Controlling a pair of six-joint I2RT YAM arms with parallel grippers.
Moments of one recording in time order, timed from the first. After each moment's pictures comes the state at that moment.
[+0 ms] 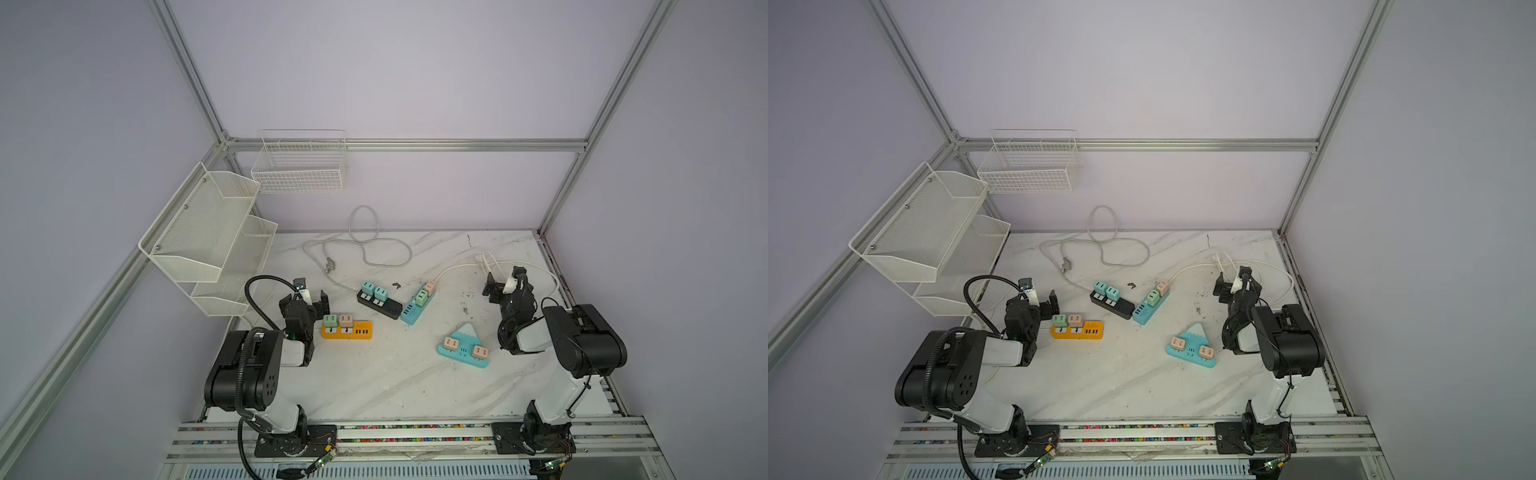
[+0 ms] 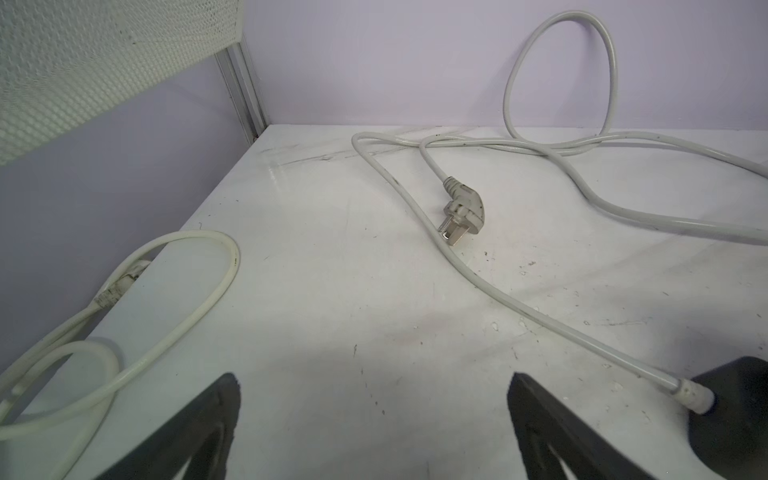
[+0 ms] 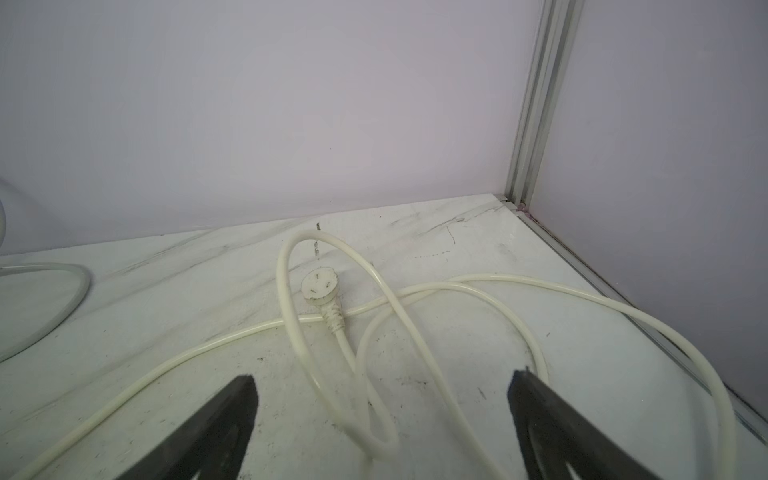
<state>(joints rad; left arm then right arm) 0.00 1.58 0.37 0.92 -0.21 0.01 0.09 1.79 0.46 1.22 0.21 0.08</state>
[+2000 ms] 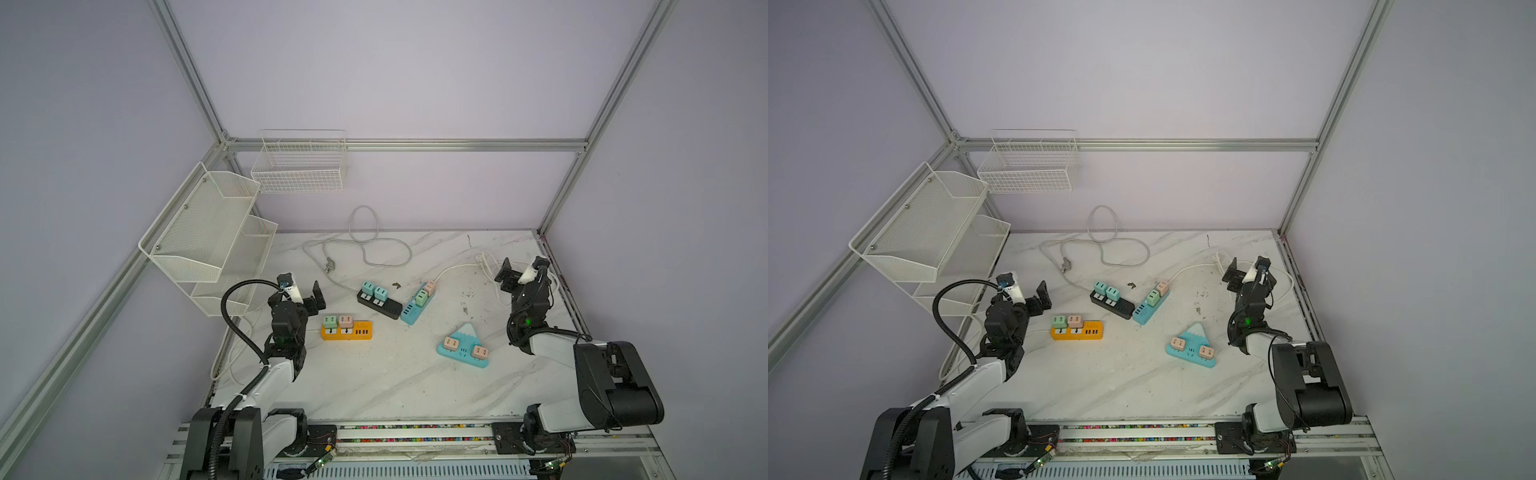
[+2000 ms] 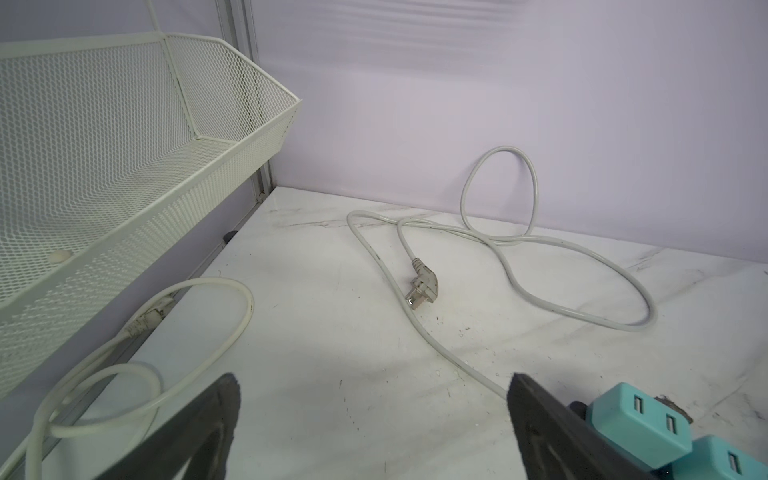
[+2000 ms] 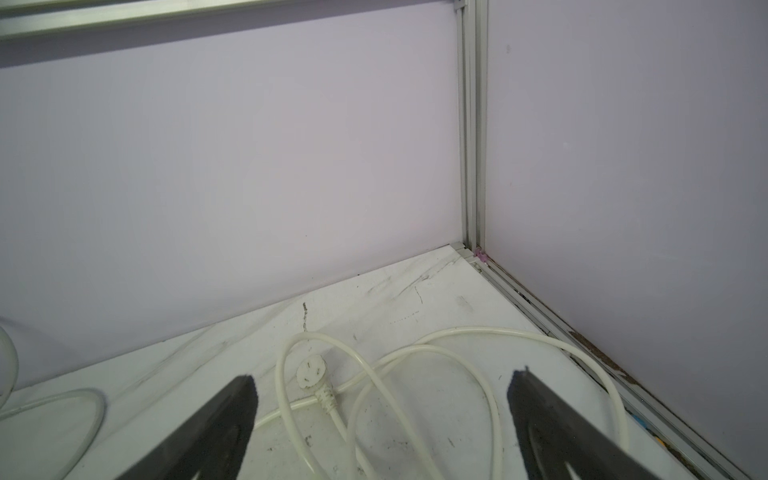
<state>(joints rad) 0.00 1.08 0.37 0.53 -0.17 -0.15 0.09 1.42 0.54 0.87 0.33 0.22</state>
